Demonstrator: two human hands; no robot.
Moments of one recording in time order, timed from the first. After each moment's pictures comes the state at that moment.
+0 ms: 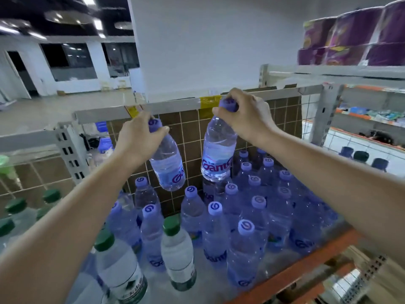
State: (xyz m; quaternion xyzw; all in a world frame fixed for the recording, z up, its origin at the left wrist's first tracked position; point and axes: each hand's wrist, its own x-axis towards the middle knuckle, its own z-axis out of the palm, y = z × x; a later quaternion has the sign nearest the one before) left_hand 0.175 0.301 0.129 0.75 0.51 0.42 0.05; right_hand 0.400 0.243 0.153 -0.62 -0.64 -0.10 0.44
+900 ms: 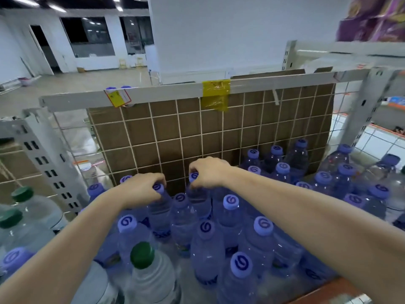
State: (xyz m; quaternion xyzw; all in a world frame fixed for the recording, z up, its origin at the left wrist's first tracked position) left_hand 0.182 0.340 0.037 0.82 0.55 -0.03 0.16; right_hand 0.381 0.345 0.036 -0.60 -0.79 0.14 0.02
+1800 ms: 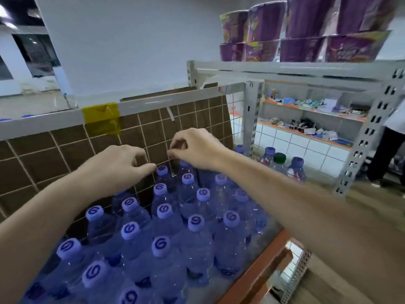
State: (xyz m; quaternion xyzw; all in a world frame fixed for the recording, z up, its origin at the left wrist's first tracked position) left_hand 0.358 0.304 0.127 0.89 0.44 0.09 0.06; right_hand 0.547 0.262 0.107 -0.67 -0.67 0.06 0.31
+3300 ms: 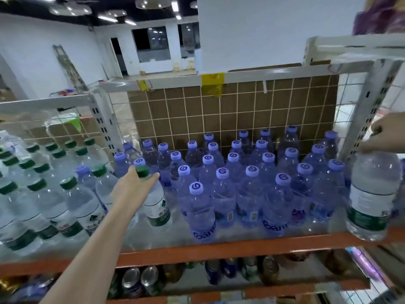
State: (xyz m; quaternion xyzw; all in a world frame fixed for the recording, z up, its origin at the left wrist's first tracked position) left_hand 0.227 0.151 0.002 0.49 0.83 0.24 0.07; right_hand 0.734 0.168 0.105 -0.78 -0.63 -0.03 0.02
